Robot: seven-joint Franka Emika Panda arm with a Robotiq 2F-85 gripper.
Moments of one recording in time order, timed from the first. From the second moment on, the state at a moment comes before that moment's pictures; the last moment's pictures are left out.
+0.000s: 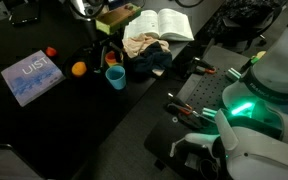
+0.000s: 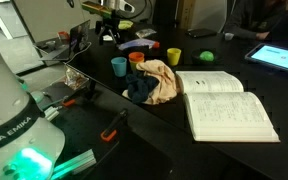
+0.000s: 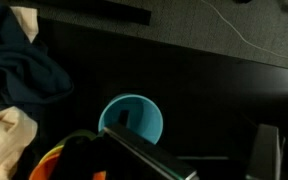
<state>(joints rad) 0.17 0.16 0.23 -2.40 0.23 2.41 -0.01</state>
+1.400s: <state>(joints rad) 0.21 0.41 0.23 -2.30 0.02 2.54 -0.08</state>
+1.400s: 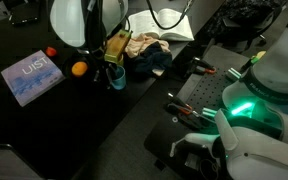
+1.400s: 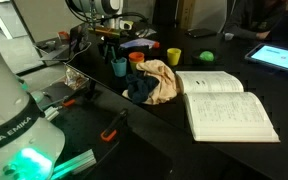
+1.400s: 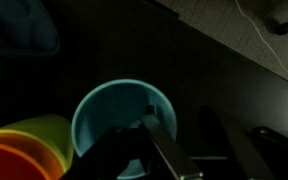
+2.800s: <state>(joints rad) 0.18 0.30 0.26 -2.19 0.03 2.19 -0.22</state>
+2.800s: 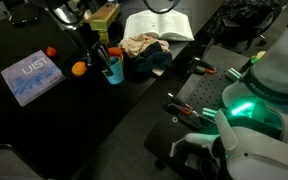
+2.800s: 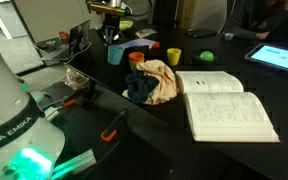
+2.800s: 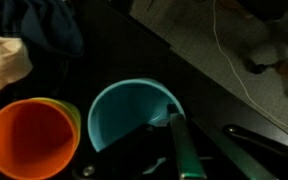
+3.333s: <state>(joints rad) 0.18 0.27 0.17 -2.13 -0.13 2.18 -0.18</state>
